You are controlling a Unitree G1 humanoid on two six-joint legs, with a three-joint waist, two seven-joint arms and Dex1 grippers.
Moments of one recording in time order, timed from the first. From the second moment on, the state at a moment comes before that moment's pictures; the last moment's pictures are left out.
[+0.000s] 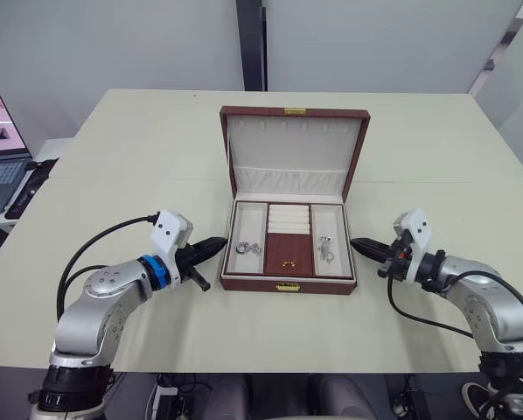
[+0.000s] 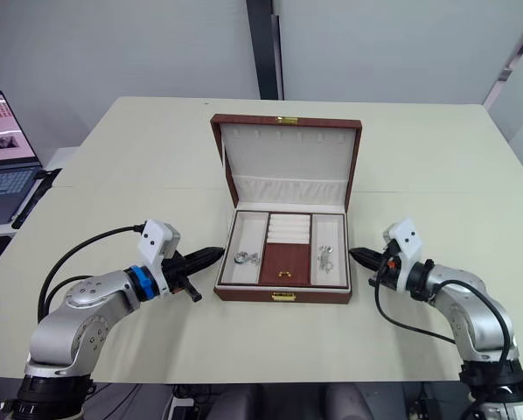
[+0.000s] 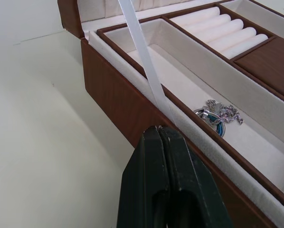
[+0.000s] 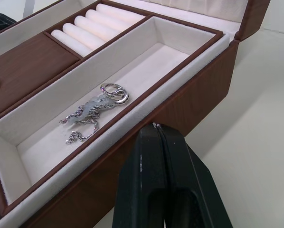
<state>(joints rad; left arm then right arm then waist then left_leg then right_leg) -0.10 0.57 0.12 -0.32 -0.44 0.63 -0.75 -0.14 -0.55 -0.09 -0.29 0.42 0.67 0.80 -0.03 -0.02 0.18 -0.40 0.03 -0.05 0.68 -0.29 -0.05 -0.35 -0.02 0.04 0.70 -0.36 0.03</state>
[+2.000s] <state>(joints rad) 0.66 0.35 0.40 -0.86 -0.65 0.02 -0.73 -1.16 -0.45 -0.06 1.05 0.22 0.00 1.11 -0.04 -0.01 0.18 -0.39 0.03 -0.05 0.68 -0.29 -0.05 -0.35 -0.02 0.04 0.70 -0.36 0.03</state>
